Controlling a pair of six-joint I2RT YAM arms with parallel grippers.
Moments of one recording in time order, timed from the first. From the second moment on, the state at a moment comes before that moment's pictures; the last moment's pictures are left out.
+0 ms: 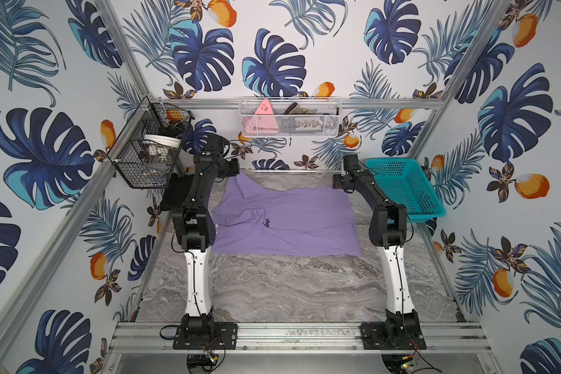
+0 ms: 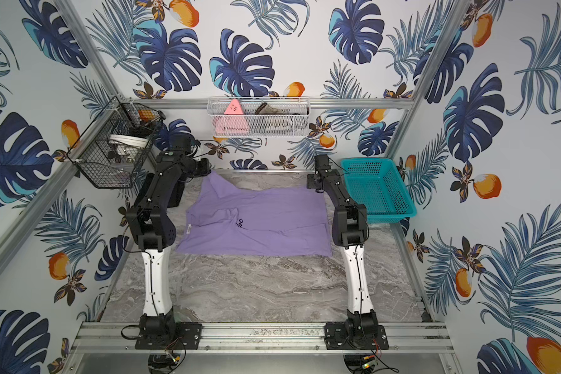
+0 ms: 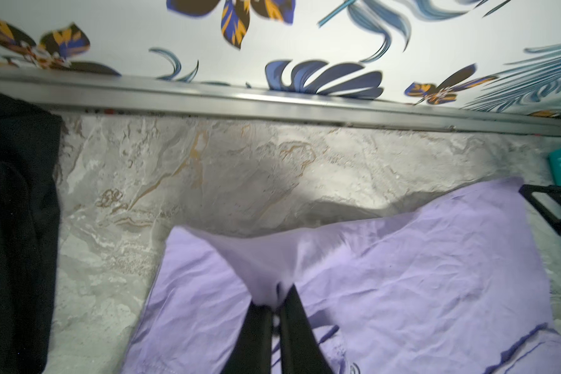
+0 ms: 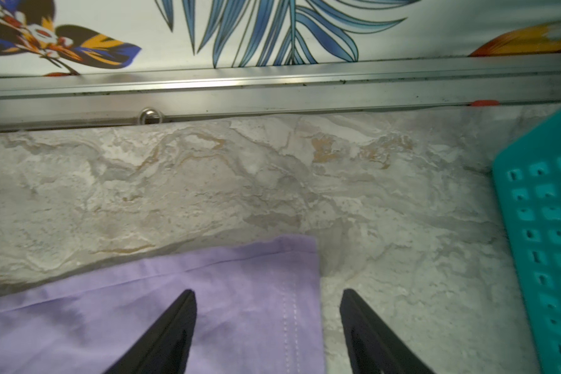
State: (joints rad) left arm 0.06 2.37 2.46 -0.94 0.26 -0.13; right arm 0.14 2.61 2.37 -0.67 0.14 0.14
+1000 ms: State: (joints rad) left arm 0.03 2.27 2.36 -0.93 0.21 -0.11; right arm 0.09 2.75 2.53 -0.66 0.03 0.16
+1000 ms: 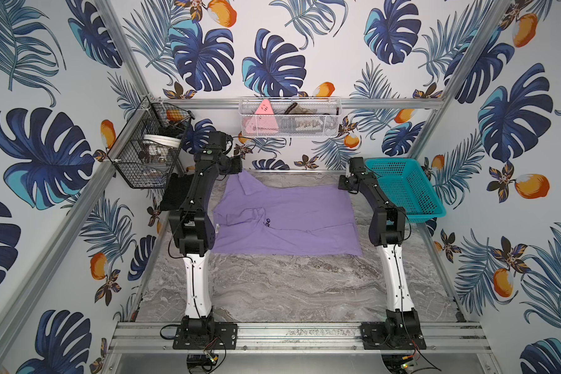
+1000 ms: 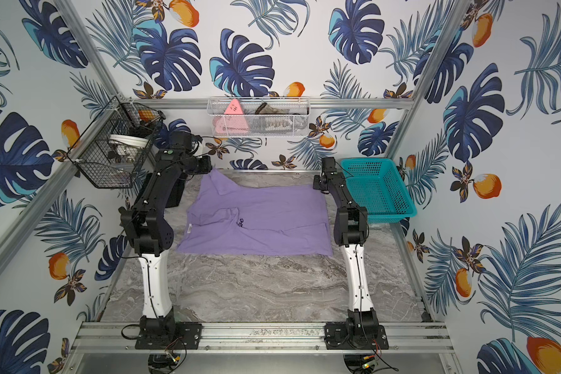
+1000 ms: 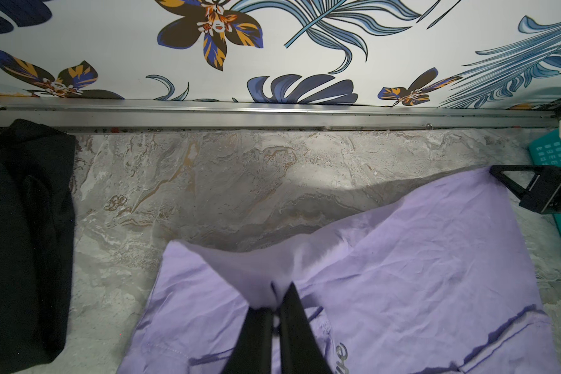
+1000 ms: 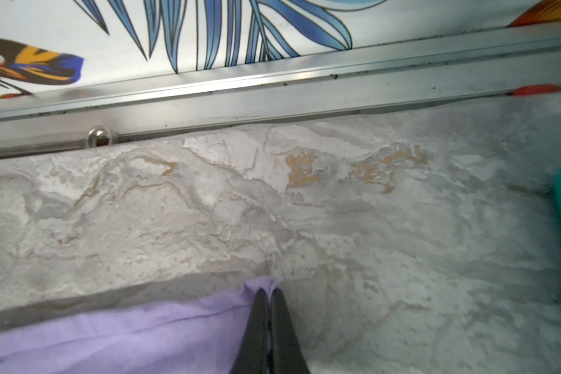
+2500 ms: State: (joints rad) left arm 0.09 1.98 2.19 -1.22 0.36 -0.01; right arm 0.03 2.08 1.93 -0.77 -0.31 0.23
